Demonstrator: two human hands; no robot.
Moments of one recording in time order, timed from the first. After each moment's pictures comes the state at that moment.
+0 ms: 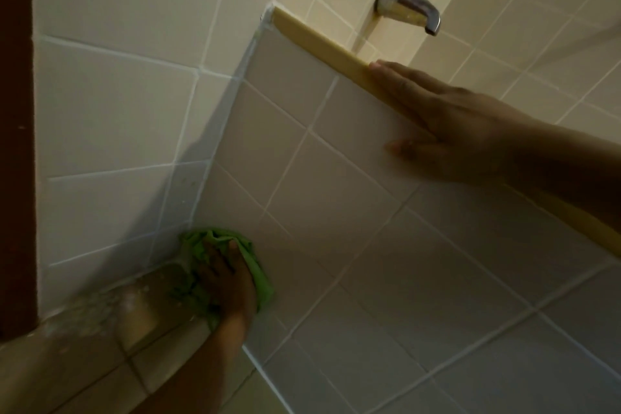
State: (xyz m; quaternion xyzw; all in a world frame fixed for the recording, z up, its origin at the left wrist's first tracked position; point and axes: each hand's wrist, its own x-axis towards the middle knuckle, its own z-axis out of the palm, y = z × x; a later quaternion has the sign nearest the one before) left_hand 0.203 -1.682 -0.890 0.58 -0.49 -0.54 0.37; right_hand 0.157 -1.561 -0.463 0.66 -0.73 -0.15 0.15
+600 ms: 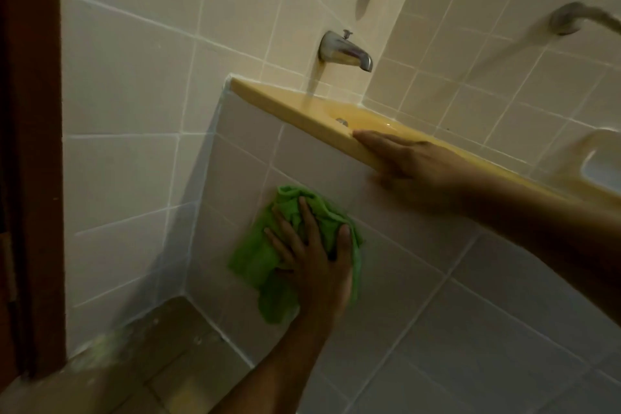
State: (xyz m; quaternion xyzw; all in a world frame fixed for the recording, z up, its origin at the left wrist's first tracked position) left_hand 0.205 -1.554 -0.697 0.37 -0.66 -0.45 0.48; right_hand 0.164 -1.485 -0.459 0.60 -0.79 -0.06 0.14
